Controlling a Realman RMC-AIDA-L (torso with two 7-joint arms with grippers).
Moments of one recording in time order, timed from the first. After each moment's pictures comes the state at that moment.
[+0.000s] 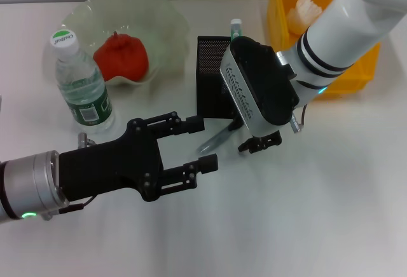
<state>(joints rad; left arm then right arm) -0.37 -2.07 1.19 0.45 1.39 1.69 -1.00 0.95 2.08 -1.68 -0.79 -2.40 -1.20 1.58</state>
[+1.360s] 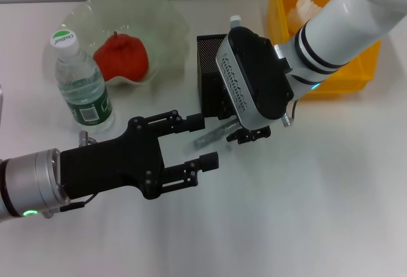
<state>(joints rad) -0.37 -2.07 1.19 0.45 1.39 1.68 -1.00 0.92 2.09 -1.66 -0.82 -2.38 -1.15 1.58</state>
